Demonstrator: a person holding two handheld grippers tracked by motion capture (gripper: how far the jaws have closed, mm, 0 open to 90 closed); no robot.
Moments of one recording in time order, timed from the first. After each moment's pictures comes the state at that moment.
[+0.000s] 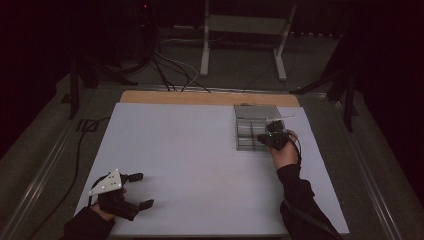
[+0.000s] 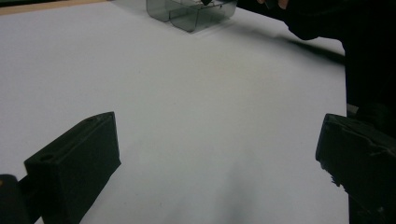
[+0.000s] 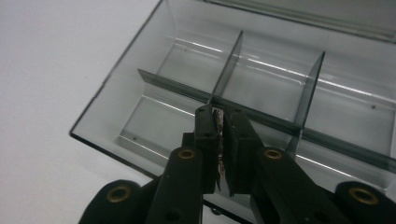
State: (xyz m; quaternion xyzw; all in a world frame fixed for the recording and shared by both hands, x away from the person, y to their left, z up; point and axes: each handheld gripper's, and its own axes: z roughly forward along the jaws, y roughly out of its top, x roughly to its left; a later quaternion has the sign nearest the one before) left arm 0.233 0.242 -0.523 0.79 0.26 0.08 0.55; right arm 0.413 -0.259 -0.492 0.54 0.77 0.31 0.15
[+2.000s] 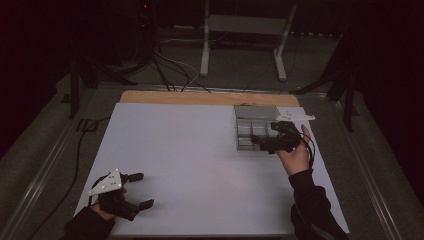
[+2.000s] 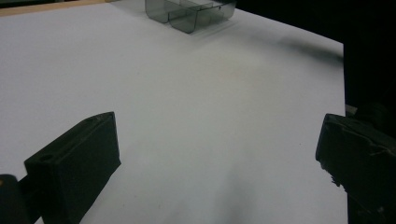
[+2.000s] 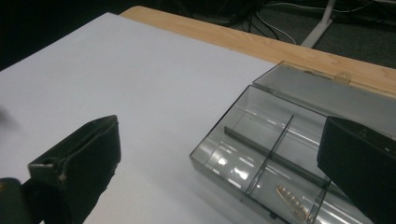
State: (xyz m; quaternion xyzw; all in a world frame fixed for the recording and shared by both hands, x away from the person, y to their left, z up) left arm 0.233 0.242 -0.523 0.79 0.26 0.07 0.55; right arm 0.359 -0.256 -0.422 0.42 0.78 0.44 0.17
